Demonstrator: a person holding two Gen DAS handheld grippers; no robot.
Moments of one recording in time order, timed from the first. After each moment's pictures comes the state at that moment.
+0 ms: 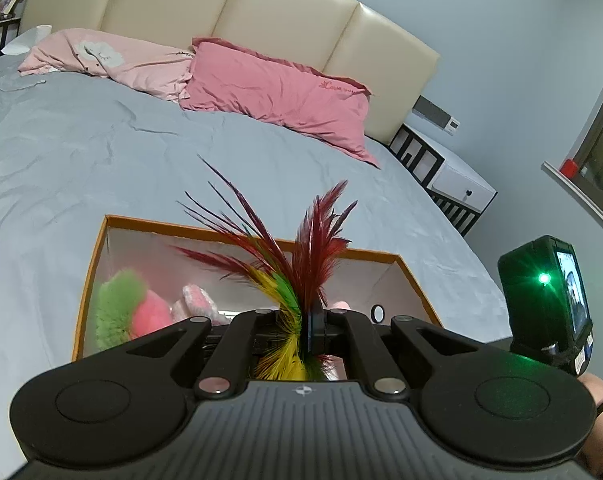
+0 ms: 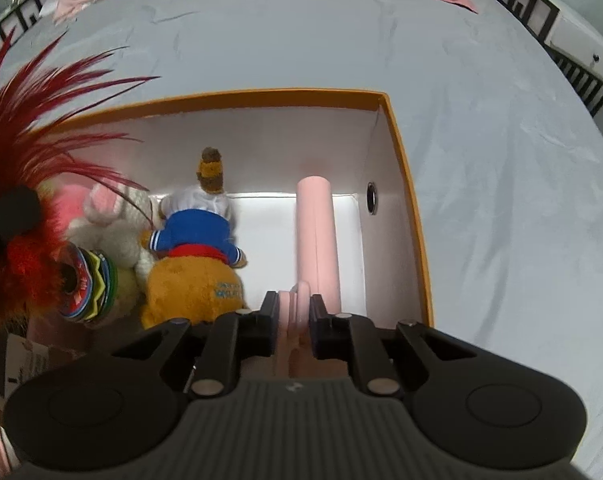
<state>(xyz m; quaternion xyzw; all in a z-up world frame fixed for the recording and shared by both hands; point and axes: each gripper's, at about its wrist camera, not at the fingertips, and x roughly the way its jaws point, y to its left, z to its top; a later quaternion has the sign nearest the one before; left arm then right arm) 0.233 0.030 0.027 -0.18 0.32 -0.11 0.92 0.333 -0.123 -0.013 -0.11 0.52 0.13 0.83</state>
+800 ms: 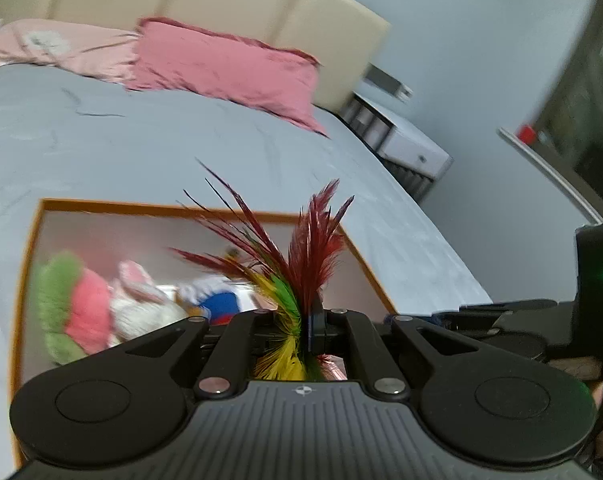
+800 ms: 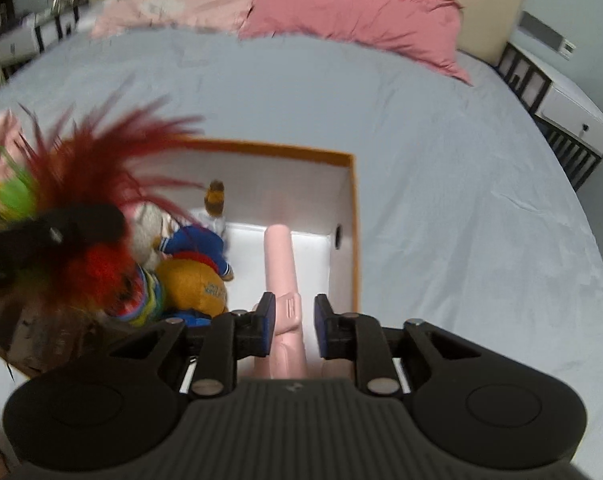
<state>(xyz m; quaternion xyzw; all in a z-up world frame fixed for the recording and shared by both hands) 0.221 0.000 0.033 -0.16 0.35 -0.19 0.90 0.275 -0.166 0.028 -0.10 0.42 0.17 0.89</state>
